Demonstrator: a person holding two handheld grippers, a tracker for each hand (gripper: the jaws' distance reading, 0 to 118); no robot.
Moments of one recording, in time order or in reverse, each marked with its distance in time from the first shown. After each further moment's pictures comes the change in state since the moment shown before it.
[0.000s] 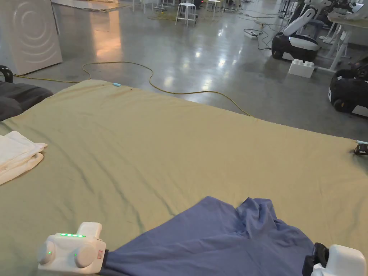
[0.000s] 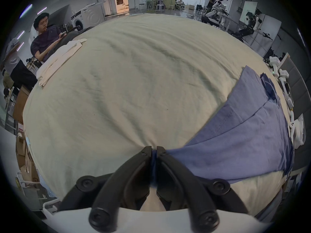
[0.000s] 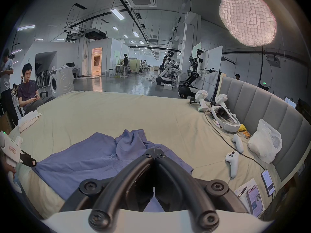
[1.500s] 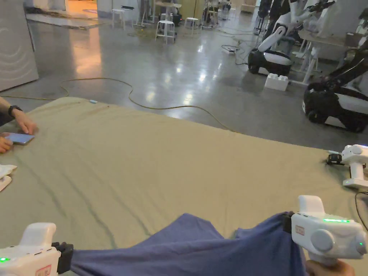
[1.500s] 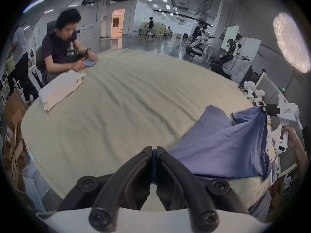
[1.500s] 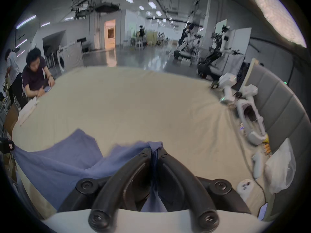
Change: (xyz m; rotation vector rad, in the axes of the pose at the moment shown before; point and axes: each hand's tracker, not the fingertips) left arm -0.010 0.018 0.111 0.320 -0.176 0.009; right arm 0.067 0.087 -0.152 -0.224 0.137 0.077
